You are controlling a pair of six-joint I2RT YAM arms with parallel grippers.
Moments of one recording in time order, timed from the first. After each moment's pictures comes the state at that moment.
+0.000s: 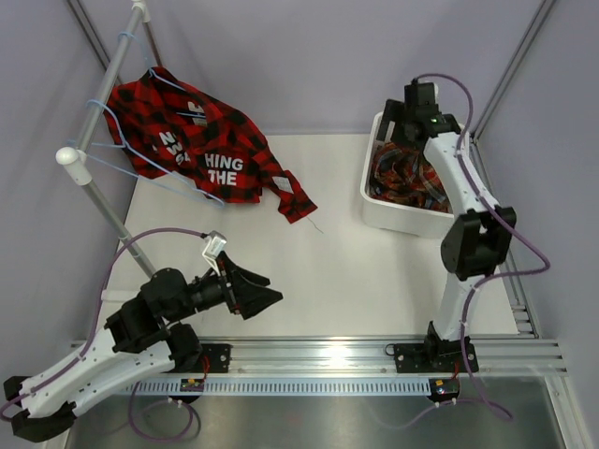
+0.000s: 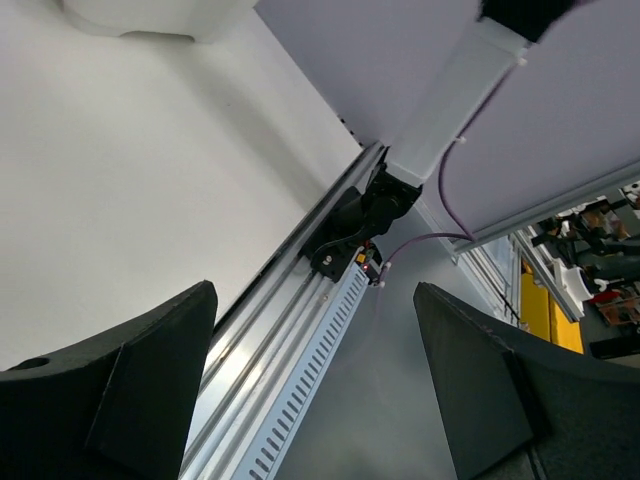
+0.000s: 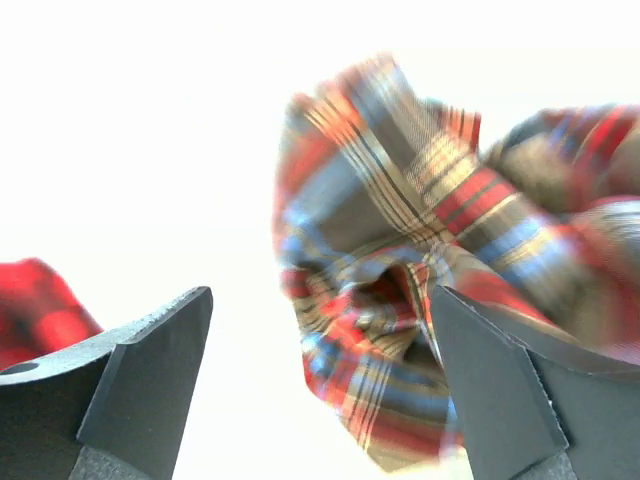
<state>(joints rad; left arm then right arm) -0.99 0.34 0.55 -0.31 0.15 -0.75 0.16 1.99 1.95 -0.71 0.18 0.34</state>
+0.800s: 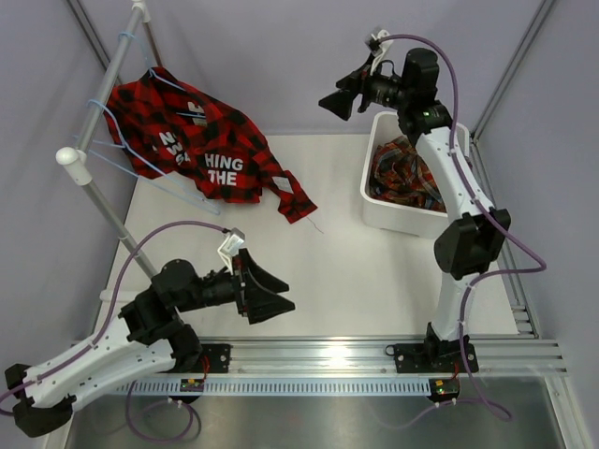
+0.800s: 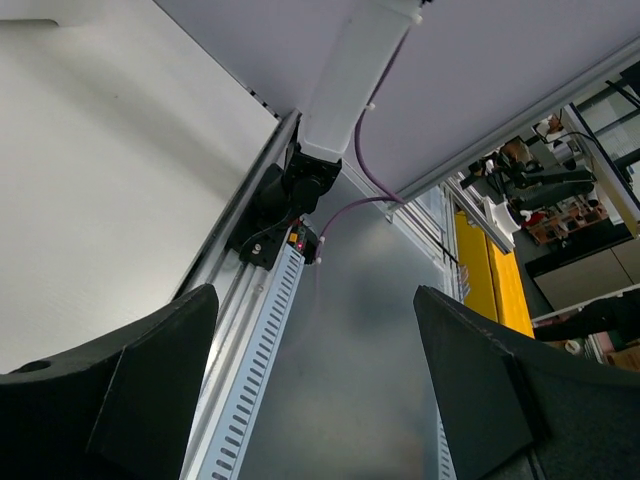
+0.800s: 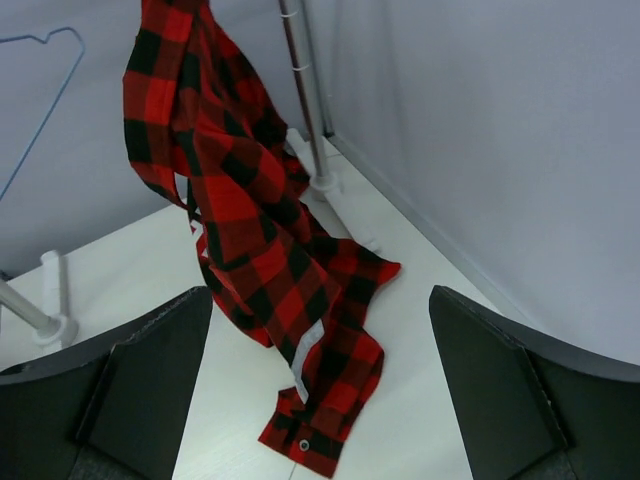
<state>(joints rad) -0.99 0.48 0.57 -0.12 0.37 -0.76 0.24 1.94 2.09 -0.16 -0.82 0.10</state>
